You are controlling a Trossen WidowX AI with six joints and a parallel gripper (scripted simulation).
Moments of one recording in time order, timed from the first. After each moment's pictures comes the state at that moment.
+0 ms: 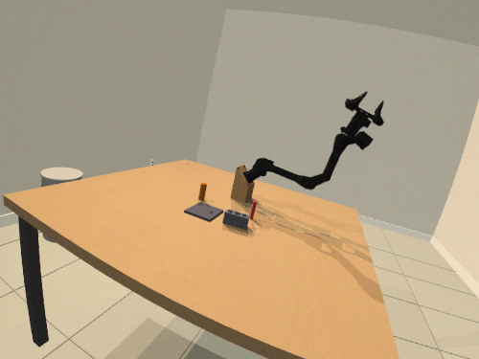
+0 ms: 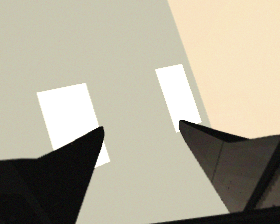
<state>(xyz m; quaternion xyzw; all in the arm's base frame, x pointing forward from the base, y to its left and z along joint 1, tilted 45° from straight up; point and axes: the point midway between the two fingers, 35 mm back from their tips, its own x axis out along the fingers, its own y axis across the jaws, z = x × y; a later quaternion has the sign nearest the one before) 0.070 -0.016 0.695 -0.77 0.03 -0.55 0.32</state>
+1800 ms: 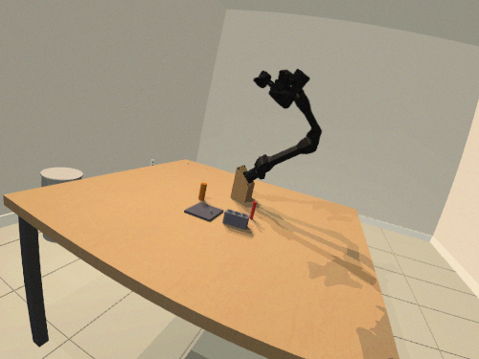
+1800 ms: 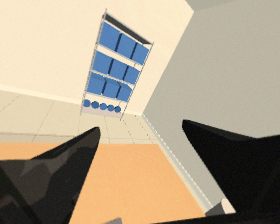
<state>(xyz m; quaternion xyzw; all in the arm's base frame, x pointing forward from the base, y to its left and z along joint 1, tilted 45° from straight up) 0.334 -0.228 0.371 0.15 0.15 -0.10 0.97</state>
